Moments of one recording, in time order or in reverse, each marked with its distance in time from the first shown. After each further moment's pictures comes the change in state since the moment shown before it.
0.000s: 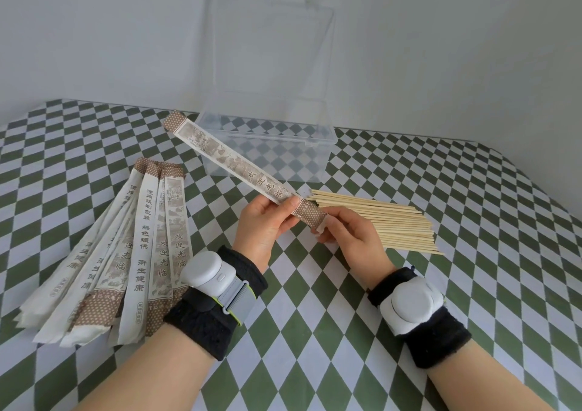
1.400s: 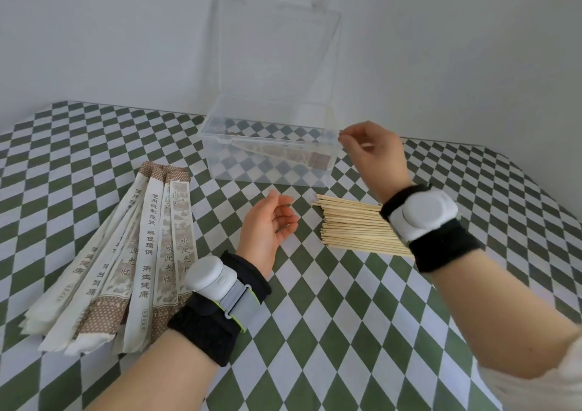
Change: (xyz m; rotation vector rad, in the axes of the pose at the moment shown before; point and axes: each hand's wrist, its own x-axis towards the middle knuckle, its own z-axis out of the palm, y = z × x) left_hand 0.008 0.007 0.000 -0.060 0.124 -0.113; right_hand 0.096 -0.056 -0.035 -0.358 0.308 -0.243
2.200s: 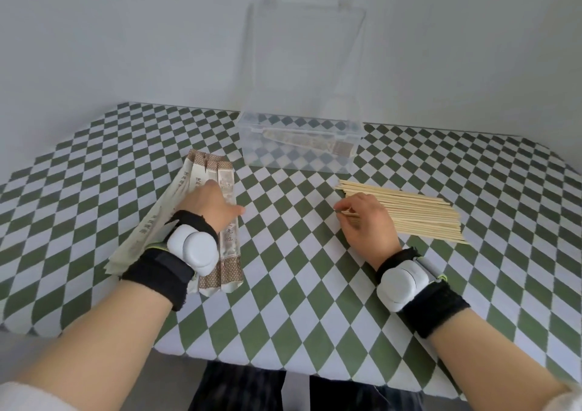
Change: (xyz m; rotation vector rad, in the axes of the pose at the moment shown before) left_hand -0.012 0.066 -0.099 1.679 0.320 0.023; right_hand -0.115 0.036 0.030 -0.226 -0.181 -0.203
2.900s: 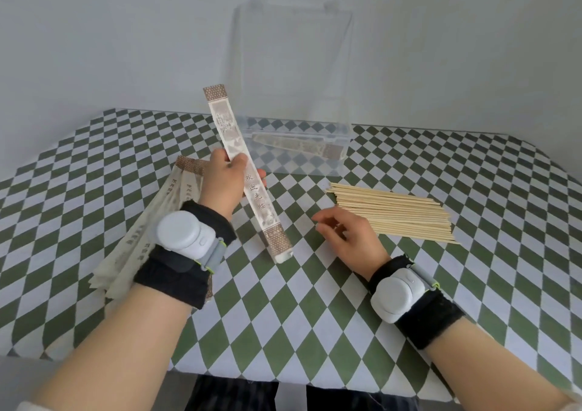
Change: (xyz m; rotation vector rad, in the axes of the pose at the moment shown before) left_hand -0.011 0.061 -0.022 -1.150 -0.004 0.099; right_hand -0.010 -0.013 0.000 0.330 -0.182 0.071
